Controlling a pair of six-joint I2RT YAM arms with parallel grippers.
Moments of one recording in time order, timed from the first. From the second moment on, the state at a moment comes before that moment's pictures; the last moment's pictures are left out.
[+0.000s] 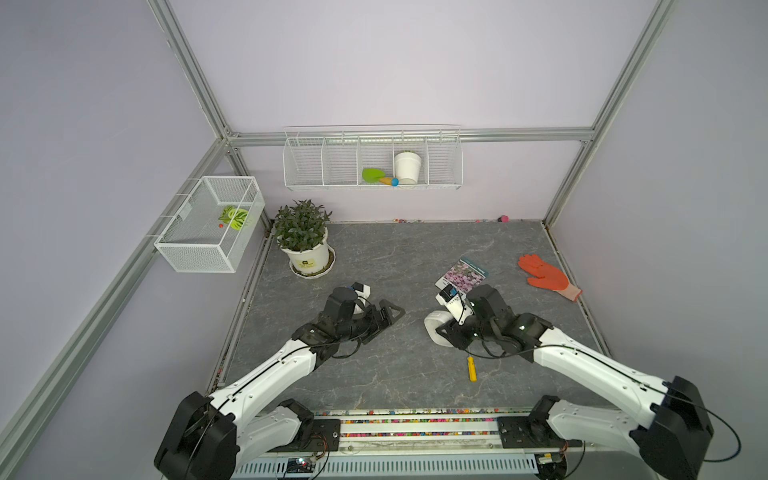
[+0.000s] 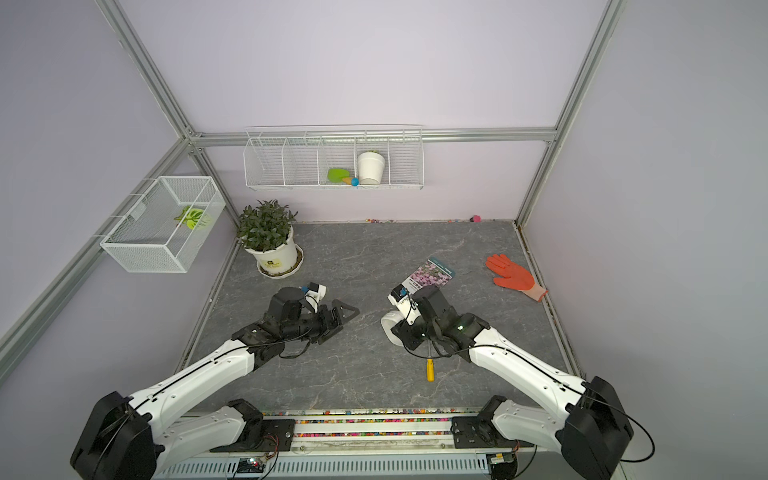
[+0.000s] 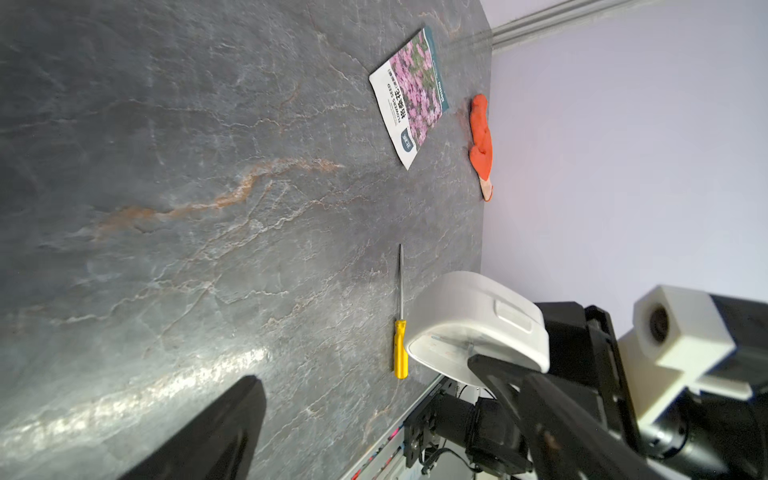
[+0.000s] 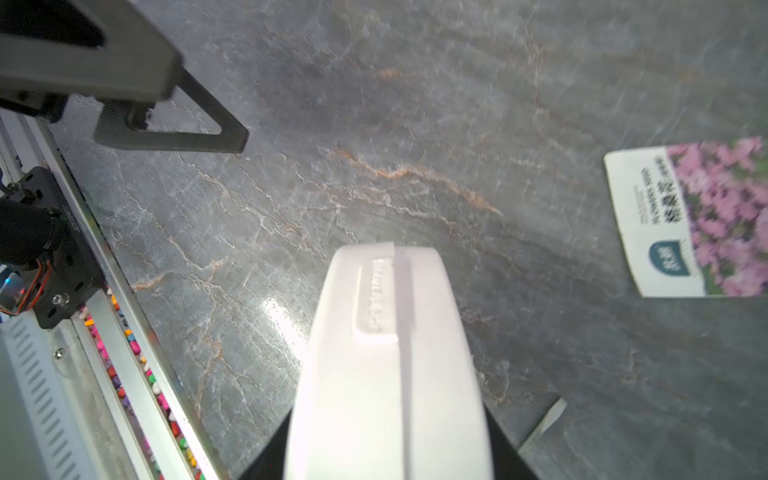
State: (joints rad) left arm -0.61 1.09 0.61 -0.11 0.45 -1.08; right arm 0.73 1.12 0.78 -0.45 -0.16 0.02
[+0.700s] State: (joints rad) left arm -0.60 1.13 0.74 -0.24 0.51 -1.56; right arm 1.09 1.16 0.75 -0.28 0.27 -0.43
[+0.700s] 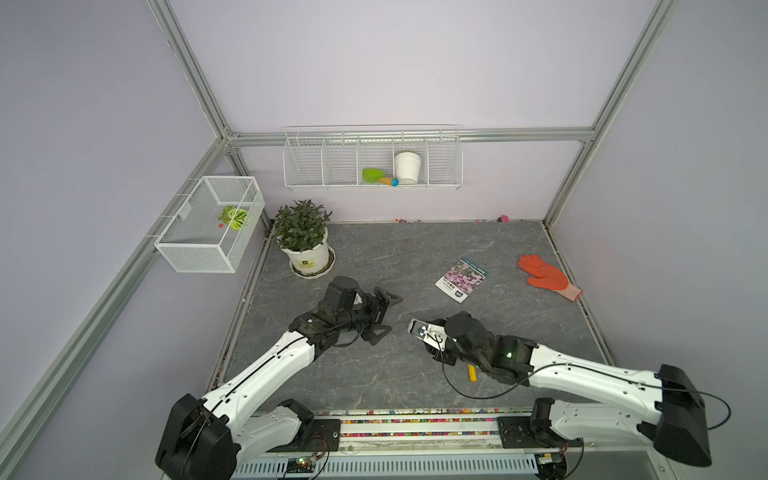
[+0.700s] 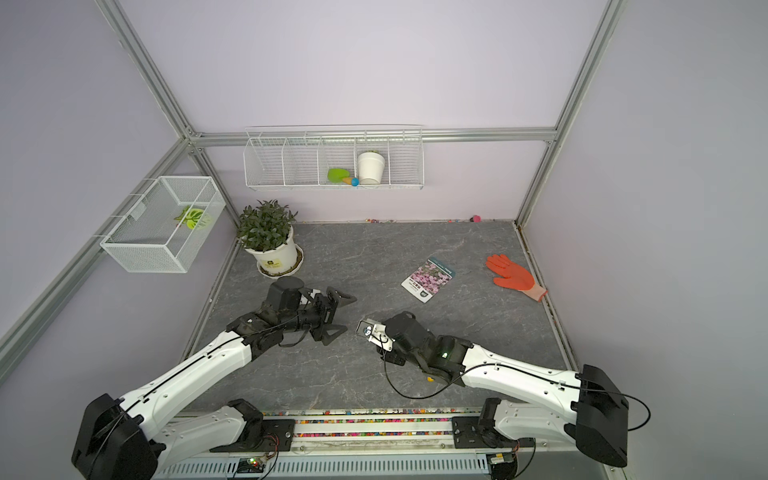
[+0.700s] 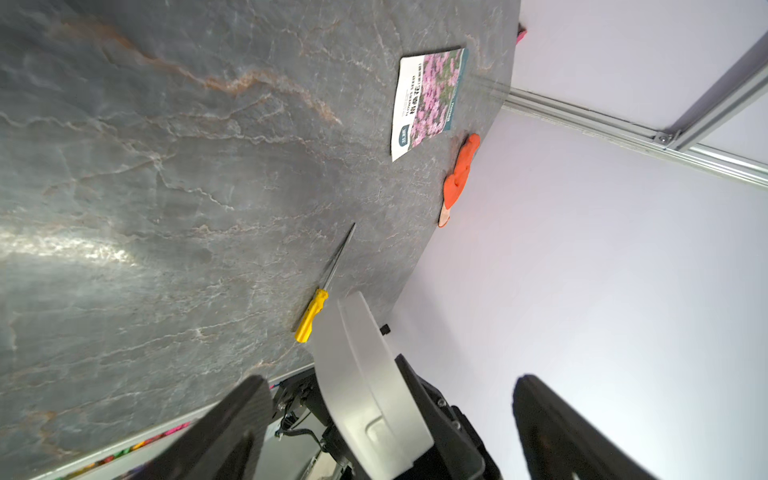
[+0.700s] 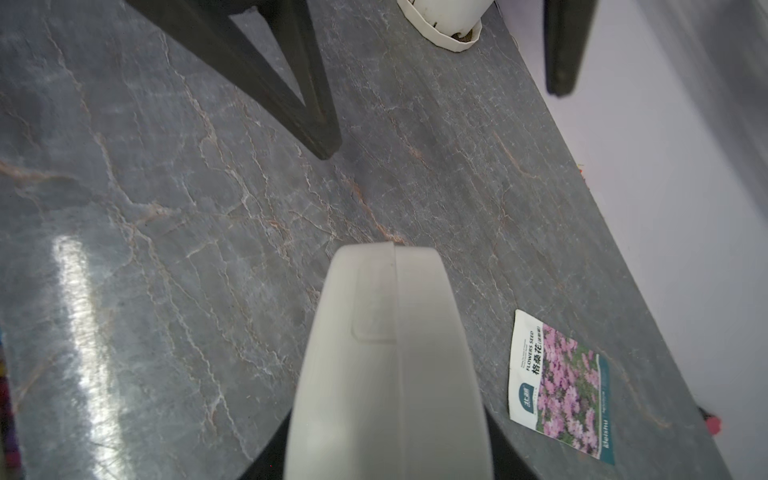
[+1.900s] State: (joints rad) left arm -0.68 1.32 0.78 -0.16 0.57 -1.71; right arm 1.21 1.33 0.81 -0.16 0.61 -0.62
